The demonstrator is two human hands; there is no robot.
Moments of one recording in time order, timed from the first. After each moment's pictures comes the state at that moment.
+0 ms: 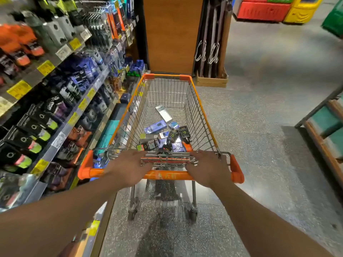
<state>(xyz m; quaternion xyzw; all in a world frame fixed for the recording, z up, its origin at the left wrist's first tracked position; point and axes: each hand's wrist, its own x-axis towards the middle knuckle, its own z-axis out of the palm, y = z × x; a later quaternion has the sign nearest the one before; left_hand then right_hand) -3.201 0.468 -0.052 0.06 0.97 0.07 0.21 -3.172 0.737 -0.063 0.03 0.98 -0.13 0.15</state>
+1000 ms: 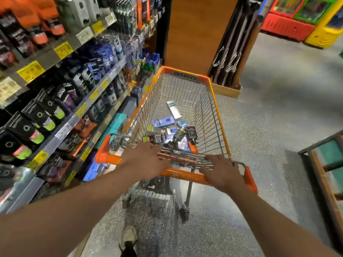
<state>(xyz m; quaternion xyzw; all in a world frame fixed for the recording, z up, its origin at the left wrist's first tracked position) -3.283 0.452 -0.049 0.07 0.97 0.07 0.22 -3.267 0.723 -0.067 0.04 0.98 -0.09 0.18</state>
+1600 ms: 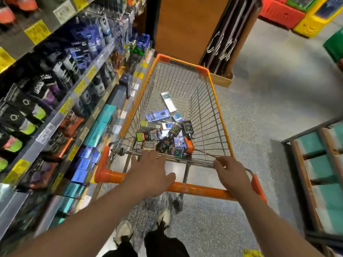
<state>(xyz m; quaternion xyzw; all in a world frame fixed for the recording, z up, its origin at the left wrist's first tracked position) -3.303 0.438 -0.061 0.11 0.94 0.14 0.30 -3.292 0.710 -0.065 0.19 0.95 -0.21 0.10</state>
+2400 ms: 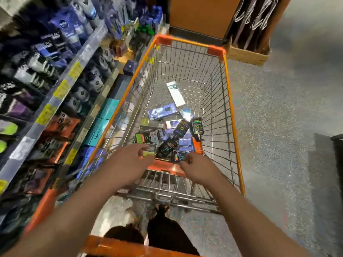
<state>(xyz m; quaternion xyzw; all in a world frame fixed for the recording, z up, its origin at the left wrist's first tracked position) -3.445 0.477 -0.071 -0.11 0.91 0.27 0.30 -3.460 0.708 -0.146 0.04 0.91 -0.23 0.35</state>
